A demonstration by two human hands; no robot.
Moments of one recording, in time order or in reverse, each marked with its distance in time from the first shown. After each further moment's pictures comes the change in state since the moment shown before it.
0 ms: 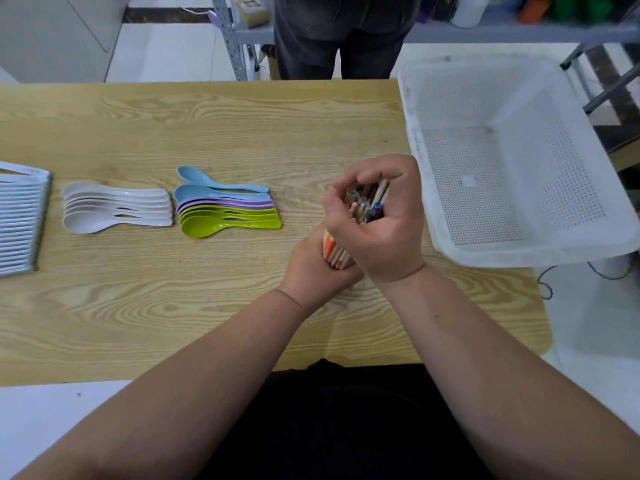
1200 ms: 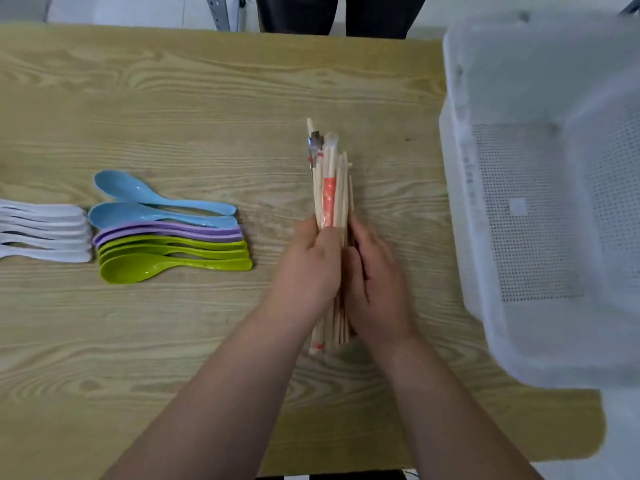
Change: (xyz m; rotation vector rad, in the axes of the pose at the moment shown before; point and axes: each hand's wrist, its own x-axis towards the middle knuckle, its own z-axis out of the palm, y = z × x) left_hand 0.097 0.000 0.013 -0.170 0.048 -0.603; right_hand -0.037 0.145 -0.023 -0.482 -0.317 0.617
